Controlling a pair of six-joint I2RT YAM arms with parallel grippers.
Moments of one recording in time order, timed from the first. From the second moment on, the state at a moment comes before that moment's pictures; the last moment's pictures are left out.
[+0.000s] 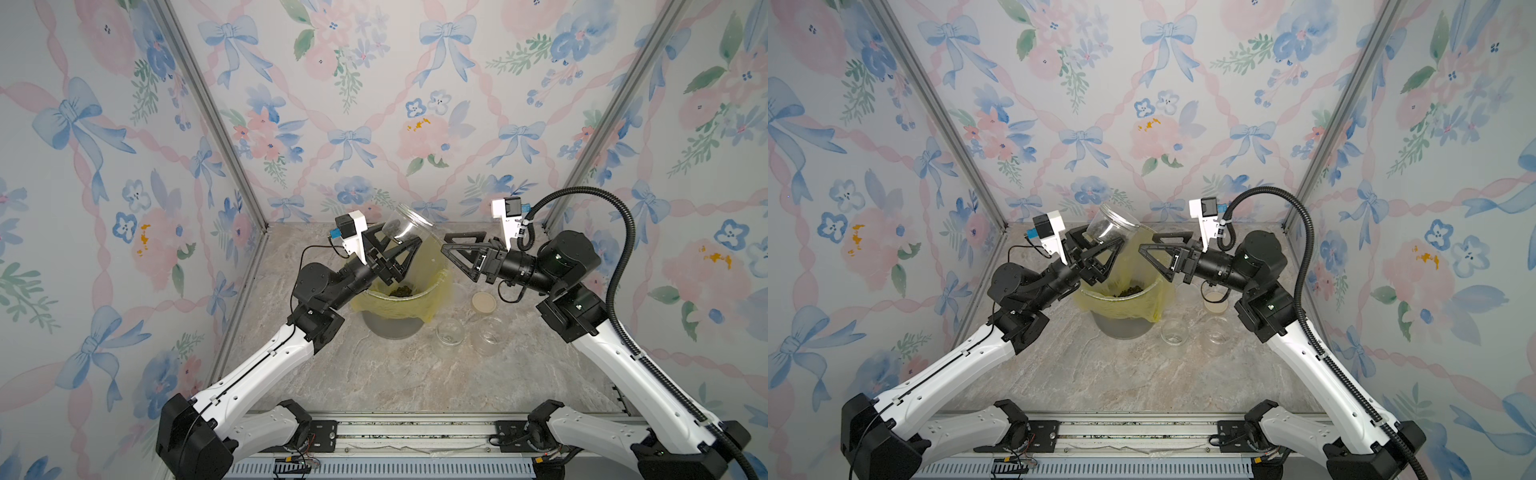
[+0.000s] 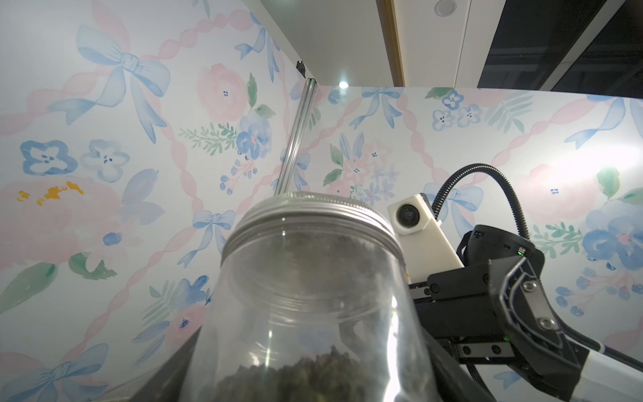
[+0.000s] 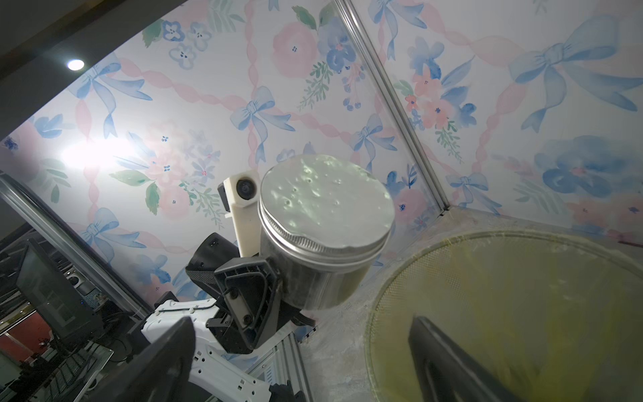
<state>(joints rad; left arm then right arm) -0.63 1.13 0.96 0.64 0.30 -0.50 0.54 1.10 1.24 0.08 -0.67 0.71</state>
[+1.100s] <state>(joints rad) -0.61 1.30 1.13 0.67 0.27 -1.03 0.39 1.63 1.58 0.60 -0.86 1.13</state>
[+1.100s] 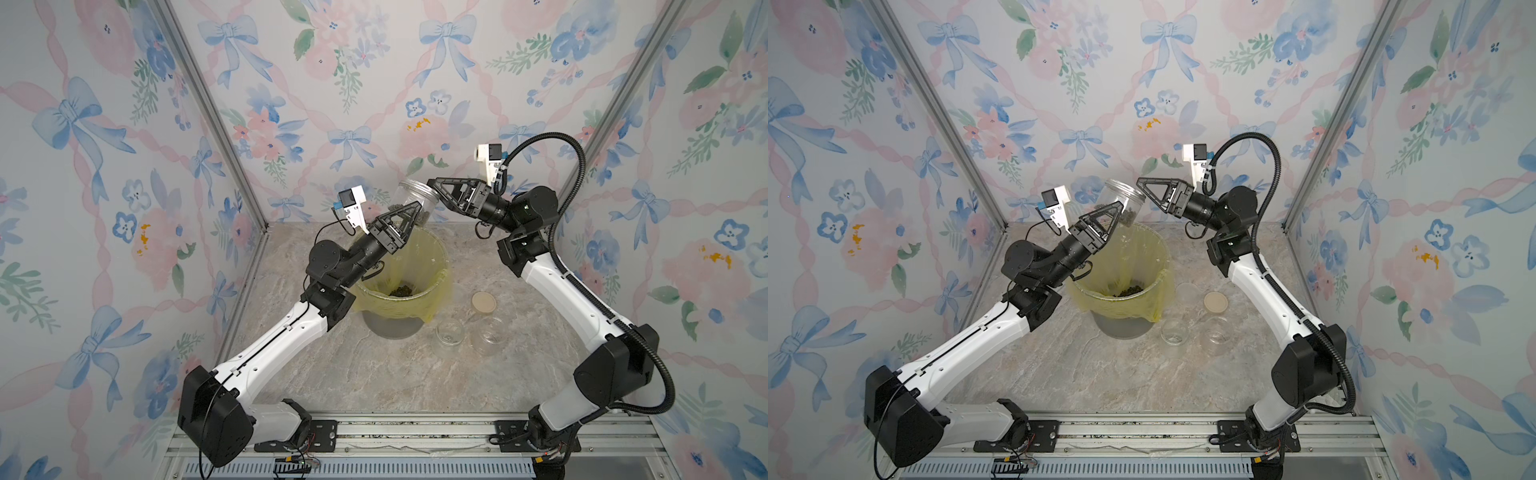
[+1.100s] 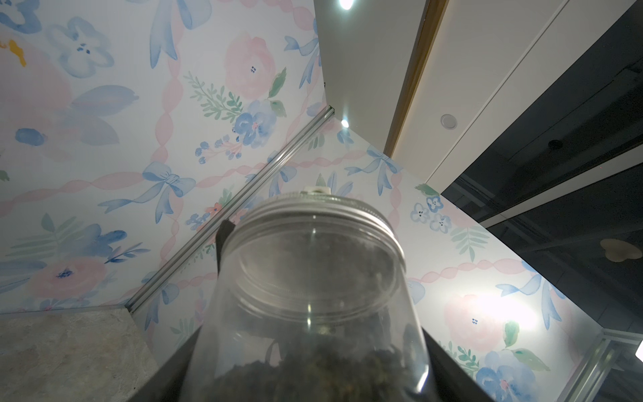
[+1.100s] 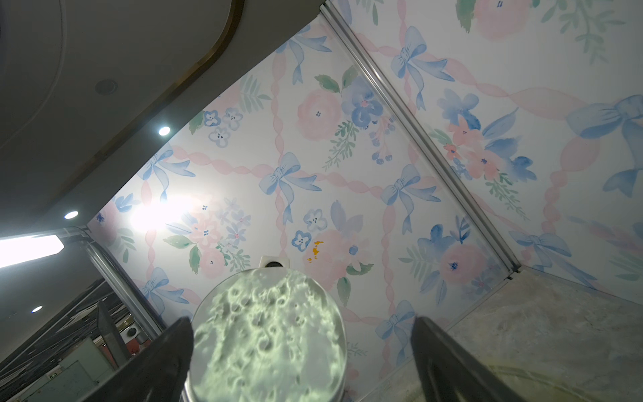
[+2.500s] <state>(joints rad) -0.55 1.33 1.16 0.63 0.32 -1.02 0.43 1.75 1.79 0.48 -0.97 1.14</state>
